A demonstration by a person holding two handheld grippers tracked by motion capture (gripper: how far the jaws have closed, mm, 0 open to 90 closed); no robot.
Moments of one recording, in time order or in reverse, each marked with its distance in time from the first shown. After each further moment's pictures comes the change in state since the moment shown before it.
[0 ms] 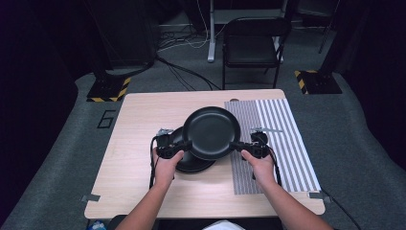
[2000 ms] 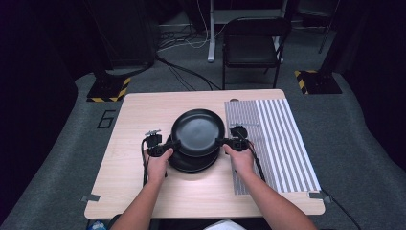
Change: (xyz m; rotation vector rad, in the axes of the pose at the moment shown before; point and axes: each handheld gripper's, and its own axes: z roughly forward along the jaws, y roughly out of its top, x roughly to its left) left arm 0.060 -0.009 0.012 -0.008 0.049 -0.142; right arm 0.016 0.010 0.070 0.064 -0.088 -0.001
